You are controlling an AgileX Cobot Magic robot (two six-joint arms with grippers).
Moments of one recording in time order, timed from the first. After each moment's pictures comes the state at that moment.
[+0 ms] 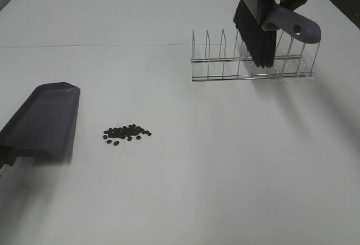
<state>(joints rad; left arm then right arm) -0.10 1.61 -0.64 -0.04 0.58 -0.08 0.21 2.13 -2.02 -0.11 1.23 0.17</state>
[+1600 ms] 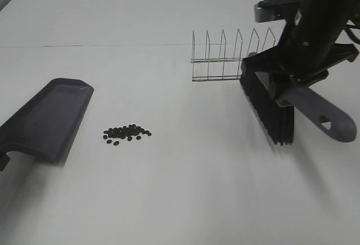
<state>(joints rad) -0.10 1.61 -0.64 0.12 0.51 0.01 0.33 1.77 -1.21 -0.20 0.90 0.31</state>
